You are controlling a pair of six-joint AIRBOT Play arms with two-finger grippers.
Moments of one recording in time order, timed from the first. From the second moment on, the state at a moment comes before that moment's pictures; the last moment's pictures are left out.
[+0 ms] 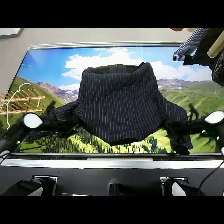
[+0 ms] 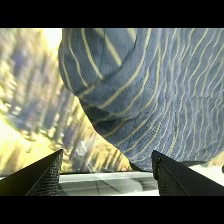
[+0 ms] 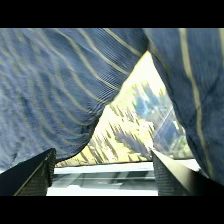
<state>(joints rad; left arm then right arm) -0.29 -1.05 0.73 0.96 -0.94 -2.00 -0.30 -1.05 0.71 -1.00 1.26 1.63</state>
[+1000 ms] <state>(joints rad) -0.41 -1.24 0.70 0.93 -0.68 -2.05 -0.29 -1.19 0.54 -0.62 0.93 1.50</state>
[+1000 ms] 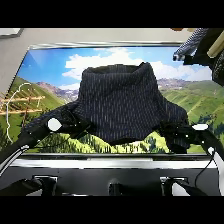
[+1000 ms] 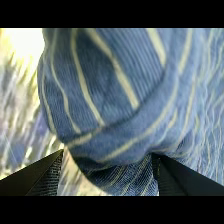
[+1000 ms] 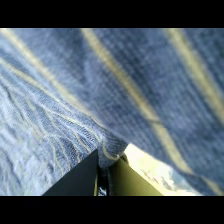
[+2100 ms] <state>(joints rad) -0.27 -0.85 0.71 0.73 -1.07 -2.09 -0.29 -0.70 0.74 -1.04 1.57 2.06</state>
